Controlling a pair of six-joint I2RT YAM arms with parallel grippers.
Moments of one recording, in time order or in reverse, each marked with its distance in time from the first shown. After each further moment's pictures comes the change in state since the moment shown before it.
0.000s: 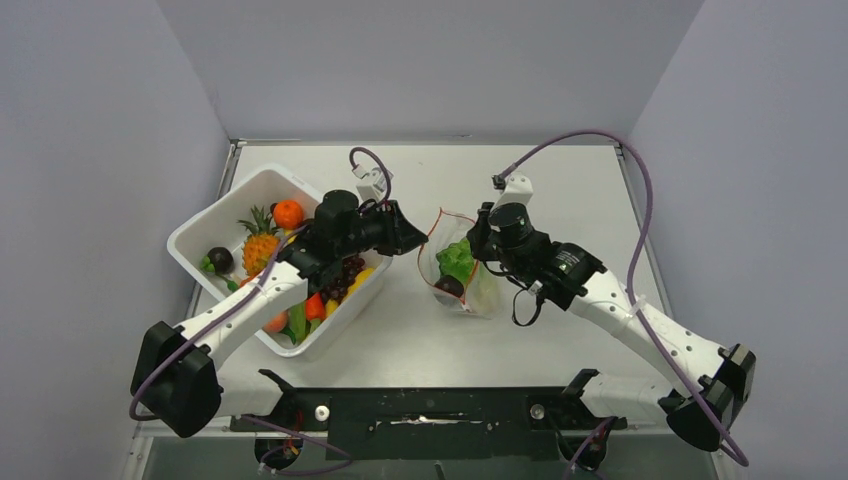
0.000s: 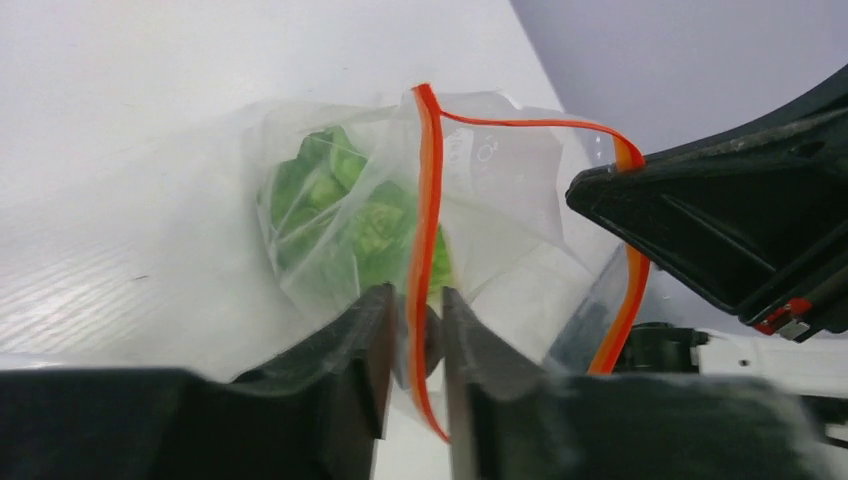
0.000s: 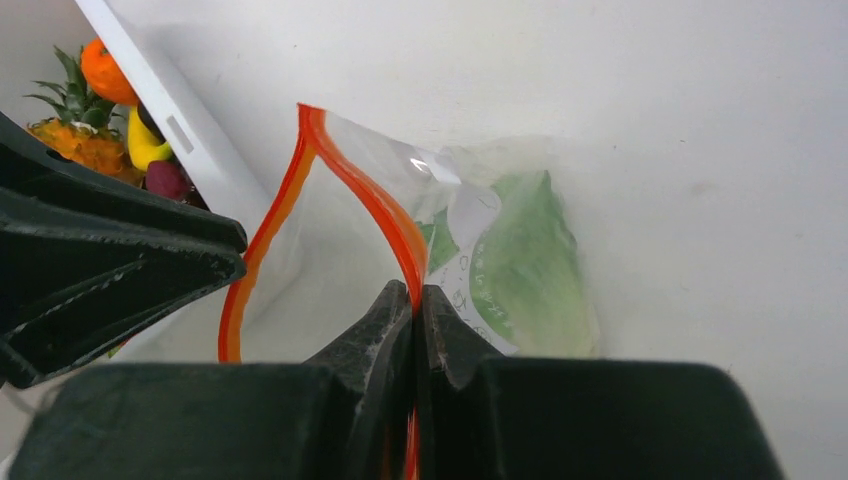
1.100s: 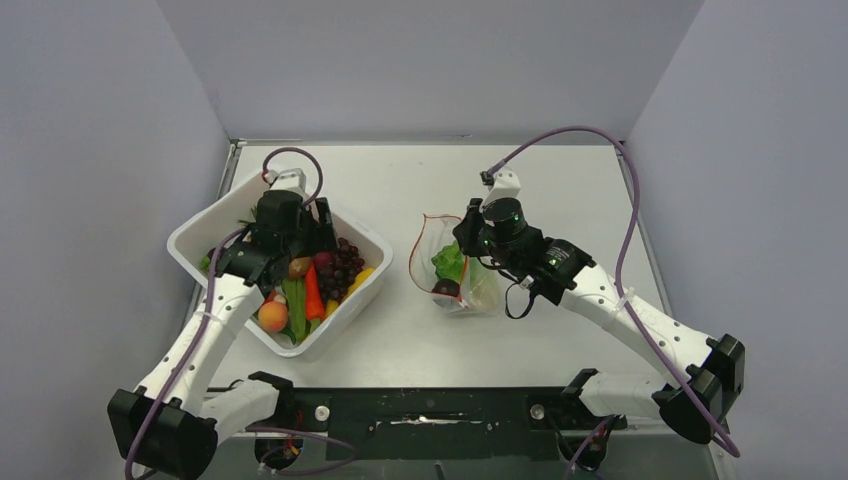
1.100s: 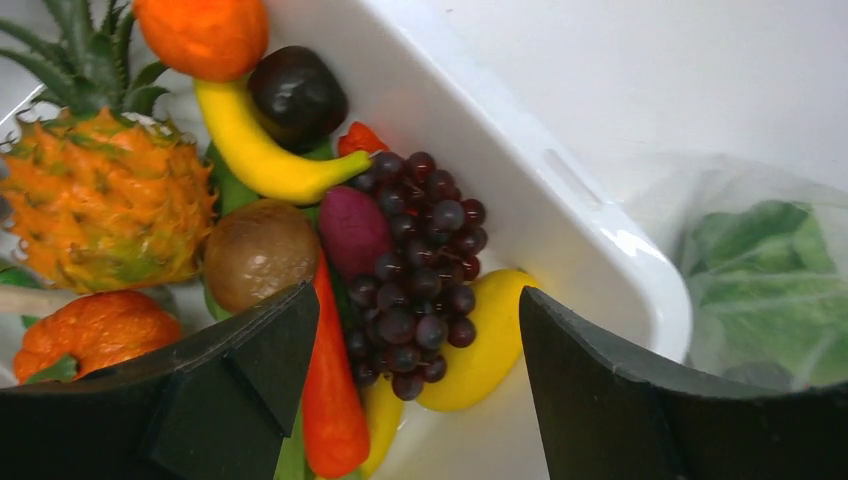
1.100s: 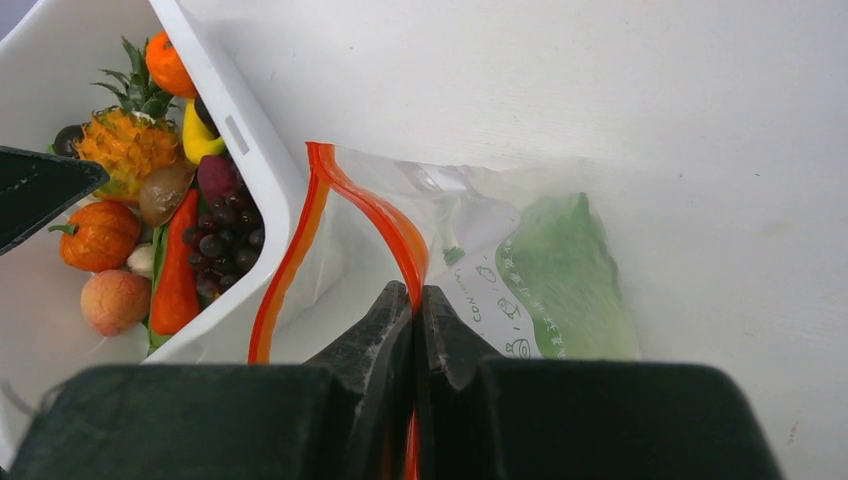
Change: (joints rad) left arm 0.278 -0.221 0.063 -0.601 -0.531 0.233; right arm -0.012 0.076 -0.007 0.111 -0.108 -0.023
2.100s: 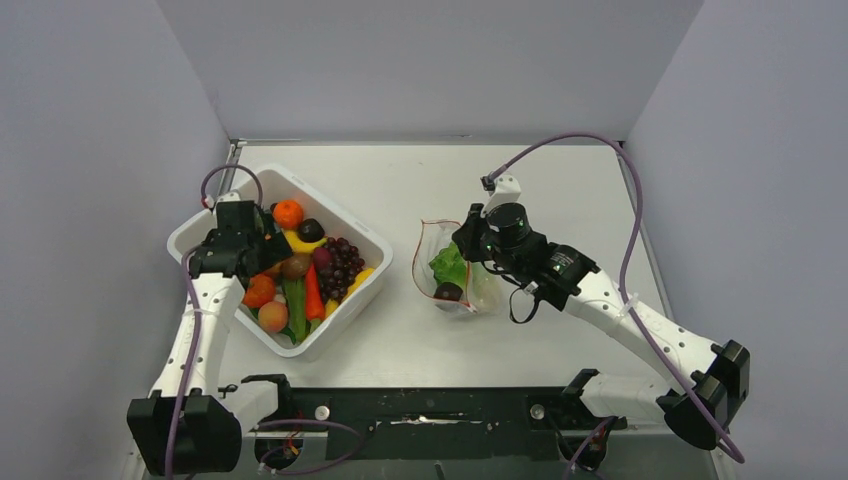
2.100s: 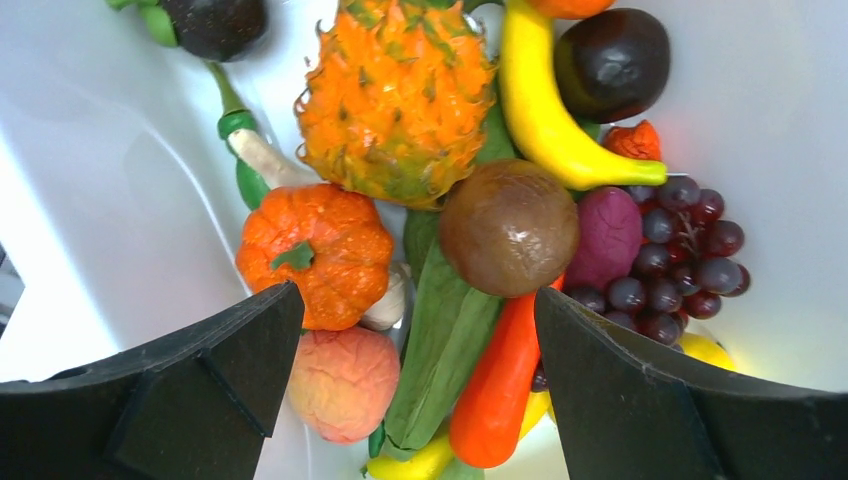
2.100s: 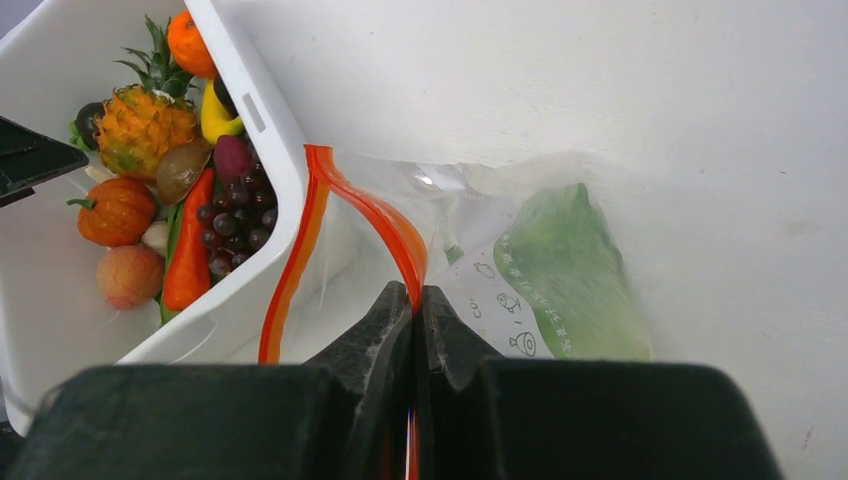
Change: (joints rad) left arm 0.346 0.018 -0.045 -0.170 -0.090 -0.038; right arm 0.000 -0.035 -0.043 0.024 -0.047 -0.011
